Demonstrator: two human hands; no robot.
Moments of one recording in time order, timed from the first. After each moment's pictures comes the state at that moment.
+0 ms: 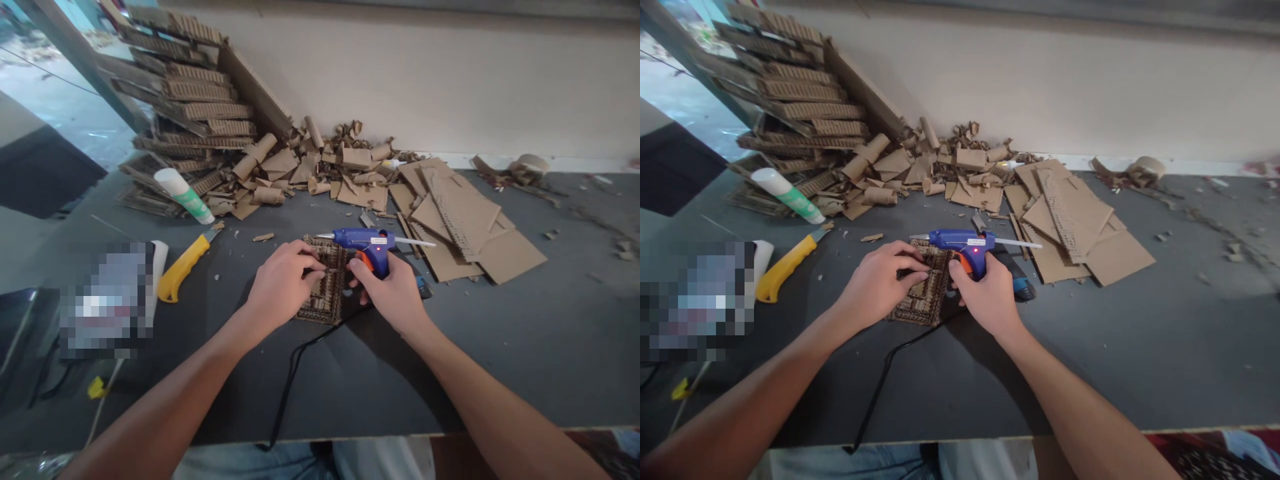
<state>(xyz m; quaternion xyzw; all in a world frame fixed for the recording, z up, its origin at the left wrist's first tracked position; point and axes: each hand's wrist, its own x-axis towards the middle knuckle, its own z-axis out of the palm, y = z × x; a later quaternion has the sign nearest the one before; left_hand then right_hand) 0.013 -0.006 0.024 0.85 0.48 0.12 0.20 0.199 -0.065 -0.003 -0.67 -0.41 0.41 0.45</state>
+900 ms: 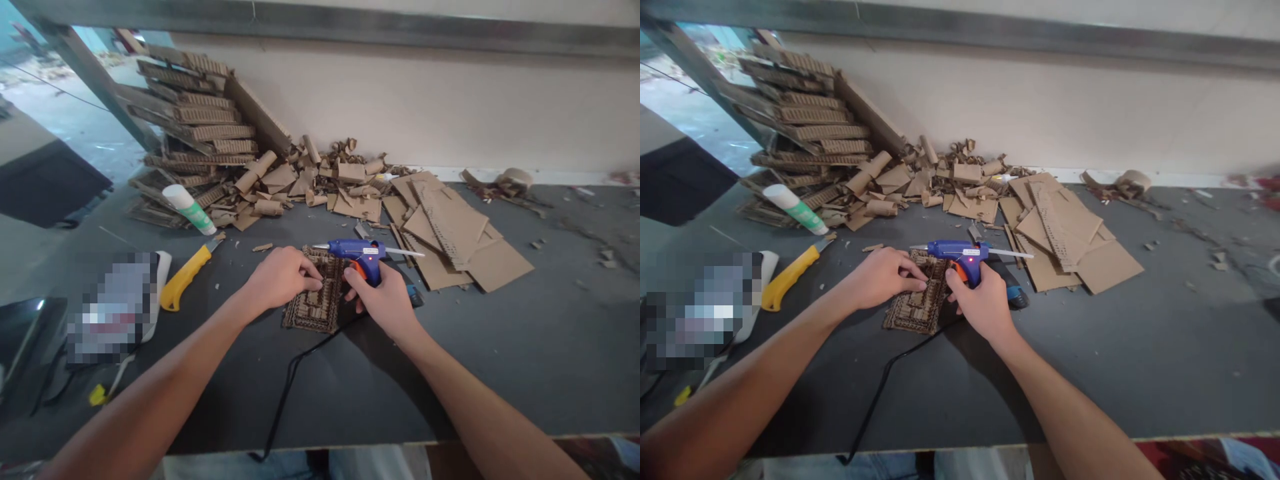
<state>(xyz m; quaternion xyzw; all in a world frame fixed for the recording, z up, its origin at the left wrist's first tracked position) 0.016 0.028 0.044 0.82 0.48 0.01 0.31 0.198 -0.064 0.003 -0.67 -0.41 0.44 0.44</state>
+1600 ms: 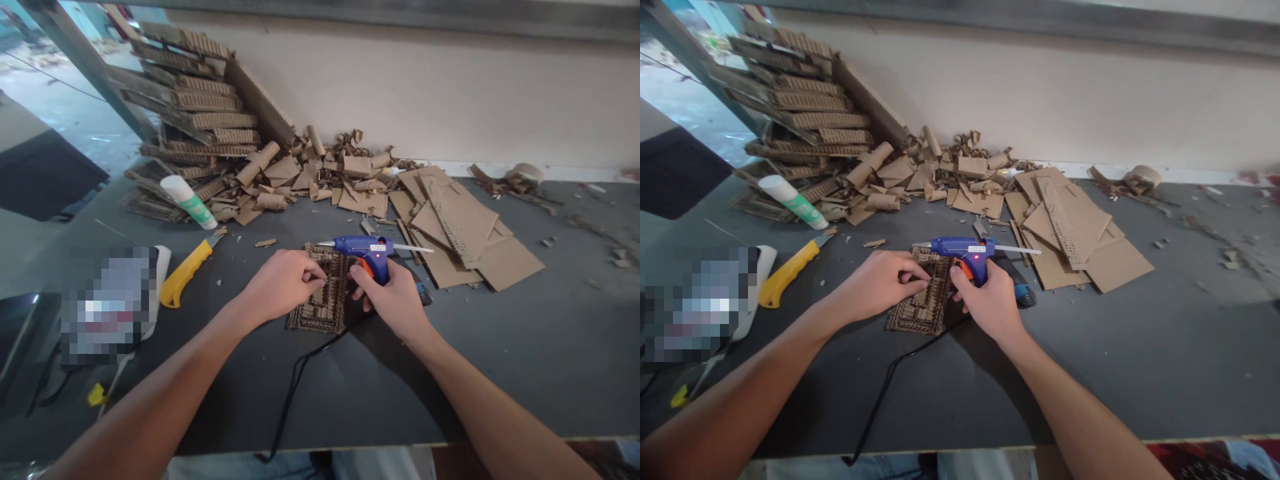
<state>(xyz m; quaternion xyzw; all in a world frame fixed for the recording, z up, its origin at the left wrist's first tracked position) 0.008 0.013 0.042 0.85 0.45 0.05 0.29 0.200 -0.064 -0.003 -0.67 -0.42 0.43 0.44</state>
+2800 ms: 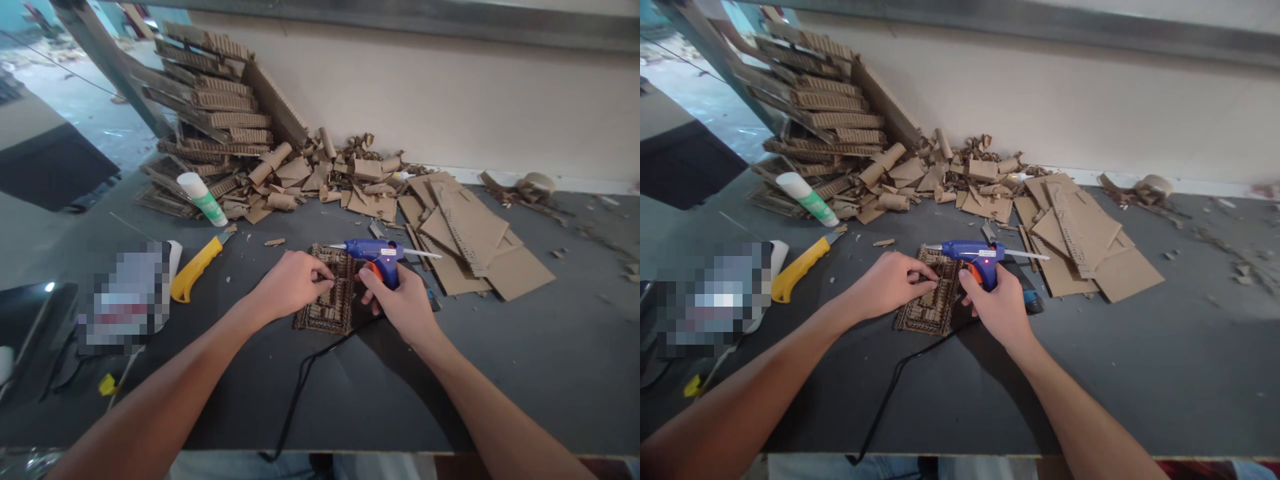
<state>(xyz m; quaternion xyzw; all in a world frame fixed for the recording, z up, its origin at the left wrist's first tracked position) 0.004 0.014 0.033 0.81 0.46 0.06 0.34 0.199 -0.064 -0.006 -0.66 -0.41 0.44 0.46</state>
